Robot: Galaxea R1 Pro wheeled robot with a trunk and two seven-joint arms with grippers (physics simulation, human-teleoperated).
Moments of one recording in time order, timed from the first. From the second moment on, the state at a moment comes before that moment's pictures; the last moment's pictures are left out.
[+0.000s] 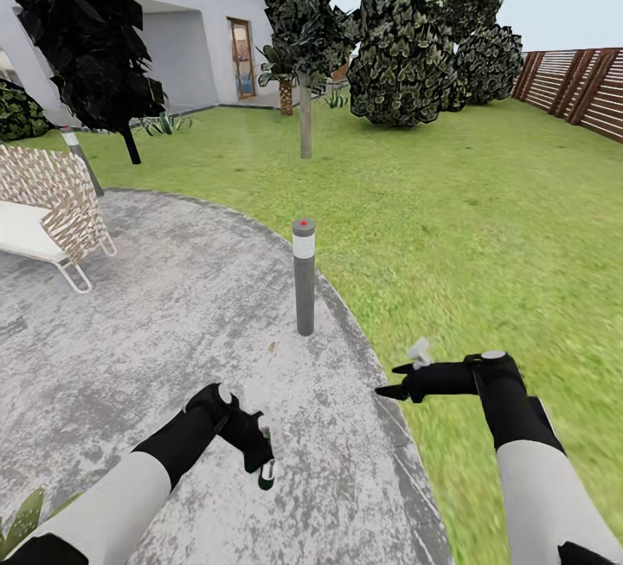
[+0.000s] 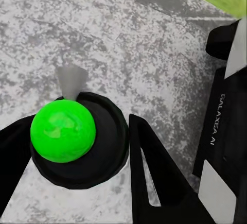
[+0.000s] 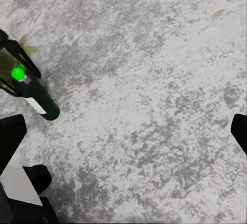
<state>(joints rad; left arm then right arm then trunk) -0.73 0.02 -0.40 -0.68 -0.62 0.30 -1.10 -0.74 -0.03 -0.39 -0.95 0.73 0.41 1.41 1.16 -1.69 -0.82</state>
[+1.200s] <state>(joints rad) -0.74 -0.07 -0.40 -0.72 -0.62 0.20 -1.25 -0.74 0.03 -0.01 -1.00 0.55 0.42 1.43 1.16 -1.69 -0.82</state>
